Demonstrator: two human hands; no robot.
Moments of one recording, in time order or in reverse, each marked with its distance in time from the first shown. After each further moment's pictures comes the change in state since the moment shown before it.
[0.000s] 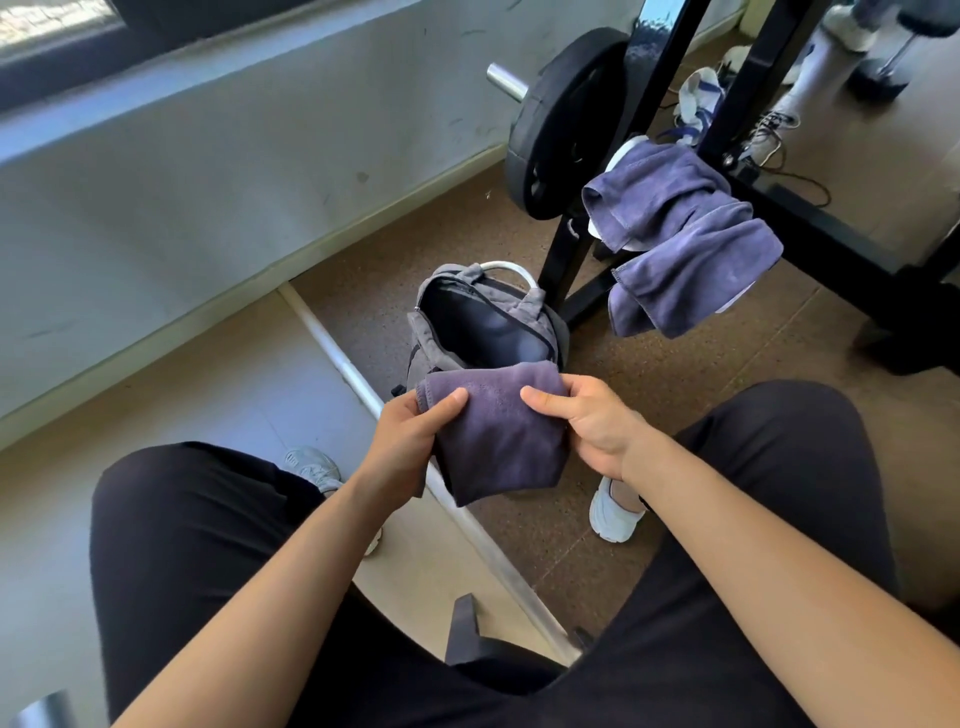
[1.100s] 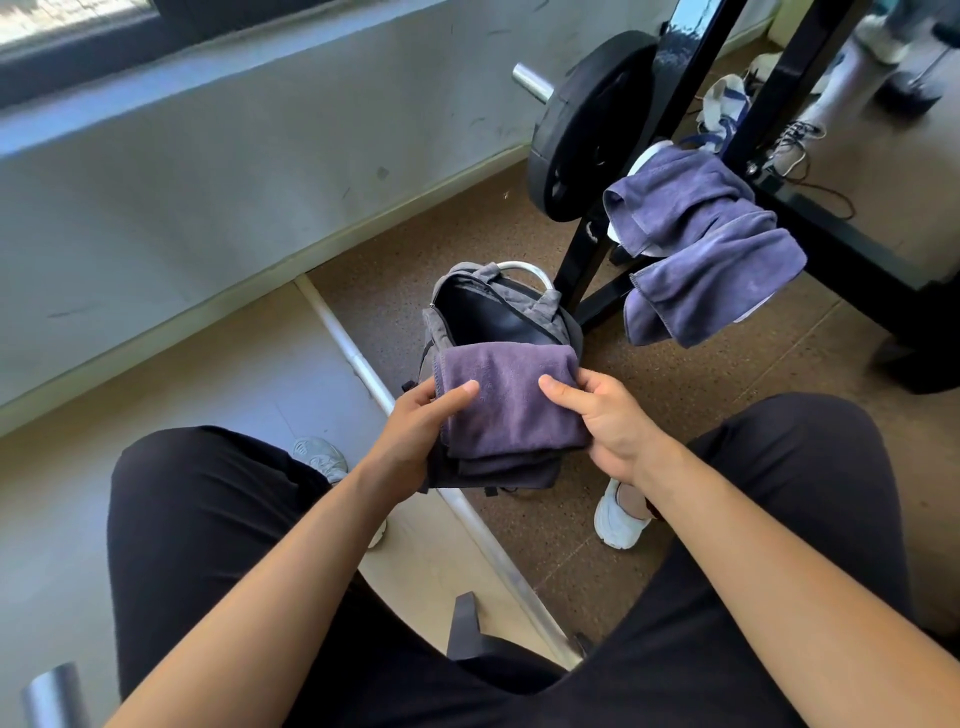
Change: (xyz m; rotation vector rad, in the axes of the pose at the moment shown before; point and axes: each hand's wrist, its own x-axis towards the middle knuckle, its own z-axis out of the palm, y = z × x) left_hand -0.004 0.007 -0.002 -0.080 -0.057 -0.047; right_hand -0.006 -0.008 0.008 0.059 0.017 -0.025
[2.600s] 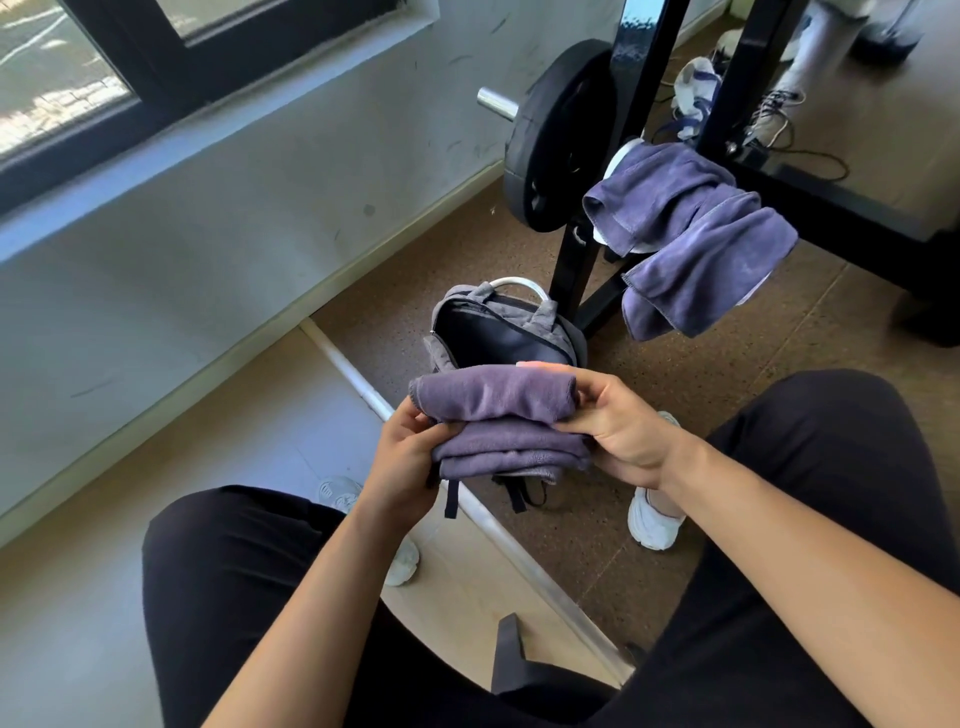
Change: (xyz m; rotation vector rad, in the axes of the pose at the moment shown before) left_hand 0.007 0.008 -0.017 -0.065 -0.038 0.135; right_hand -0.013 -0.012 0.003 0.053 -0.310 -0.133
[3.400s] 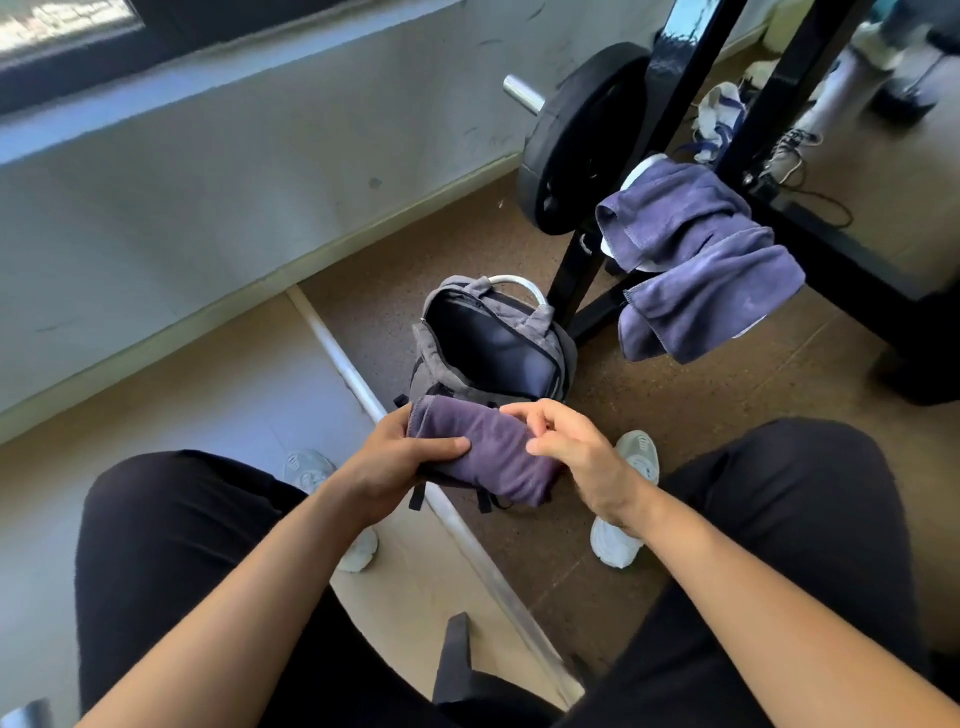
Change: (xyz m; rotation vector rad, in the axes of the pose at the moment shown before) left_hand 0.001 -0.001 0.003 0.124 -0.035 -0.268; right_hand 0.005 0.027 -0.019 -0.509 -0.019 0.024
